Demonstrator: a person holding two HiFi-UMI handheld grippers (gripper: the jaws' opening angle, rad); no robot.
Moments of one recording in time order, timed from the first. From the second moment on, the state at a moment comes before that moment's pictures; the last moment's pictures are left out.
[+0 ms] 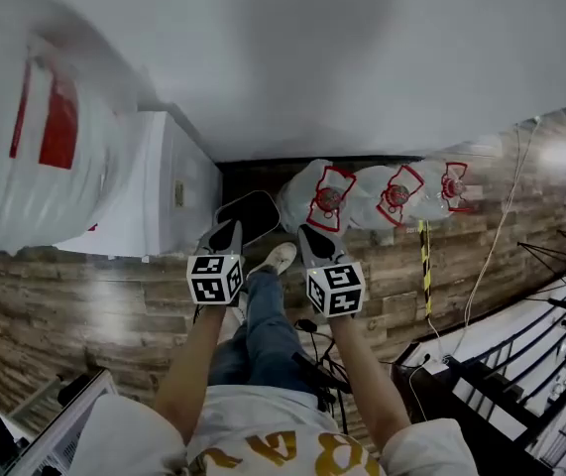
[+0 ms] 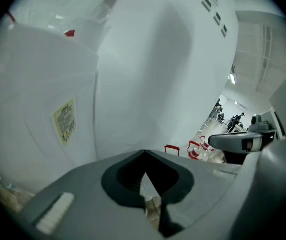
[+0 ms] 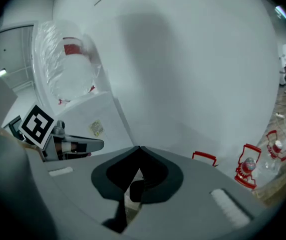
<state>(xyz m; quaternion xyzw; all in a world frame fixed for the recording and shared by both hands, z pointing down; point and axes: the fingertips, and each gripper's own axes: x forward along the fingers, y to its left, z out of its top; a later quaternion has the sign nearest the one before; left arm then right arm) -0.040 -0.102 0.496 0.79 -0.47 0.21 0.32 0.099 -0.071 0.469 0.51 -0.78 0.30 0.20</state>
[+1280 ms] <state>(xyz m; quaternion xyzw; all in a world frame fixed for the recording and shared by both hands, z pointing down) -0.091 -0.034 0.232 0.87 -0.45 0.03 0.20 0.076 0.016 0.262 0.62 -0.77 0.14 0.09</state>
